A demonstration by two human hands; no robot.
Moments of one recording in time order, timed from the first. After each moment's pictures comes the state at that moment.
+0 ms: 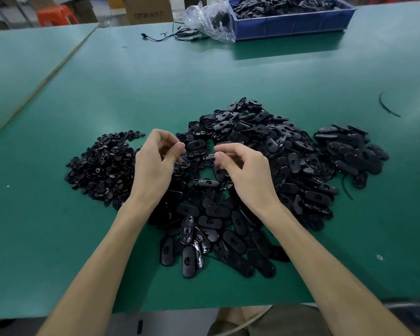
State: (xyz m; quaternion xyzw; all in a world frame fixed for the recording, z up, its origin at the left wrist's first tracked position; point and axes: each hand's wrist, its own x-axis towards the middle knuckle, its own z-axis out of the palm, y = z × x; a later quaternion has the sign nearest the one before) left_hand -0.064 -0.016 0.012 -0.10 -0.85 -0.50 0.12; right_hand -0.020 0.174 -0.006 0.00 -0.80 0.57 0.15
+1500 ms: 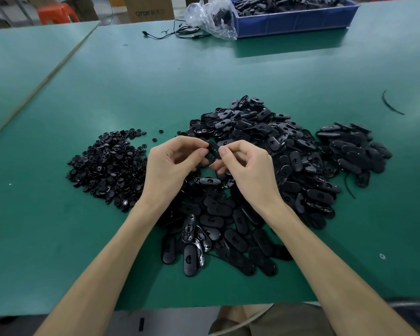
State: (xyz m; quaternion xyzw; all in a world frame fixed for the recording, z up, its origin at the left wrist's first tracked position) left_hand -0.053 -0.002 0.007 -0.18 -0.75 -0.63 0.06; right_hand -0.016 0.172 -0.001 -0.01 -0.77 0.62 0.14
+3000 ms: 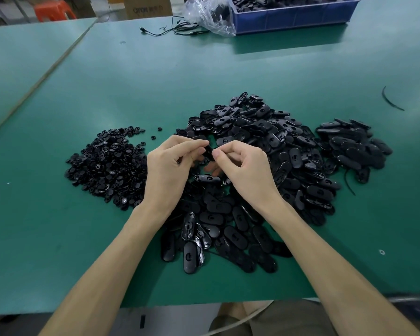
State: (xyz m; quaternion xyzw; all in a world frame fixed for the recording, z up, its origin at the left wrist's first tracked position) left_hand -0.045 0.003 0.007 -0.20 -0.84 -0.47 0.19; right_hand -0.016 0.172 -0.002 0.02 -0.80 0.59 0.12
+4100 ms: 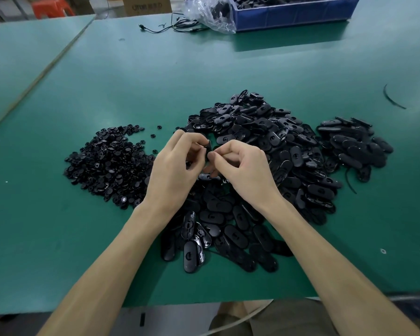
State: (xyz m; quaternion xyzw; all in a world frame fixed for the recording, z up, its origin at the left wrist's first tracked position) left_hand -0.042 0.008 0.004 -0.23 -0.86 -0.40 0.22; right_hand -0.015 0.171 -0.002 0.04 -0.80 0.59 0.10
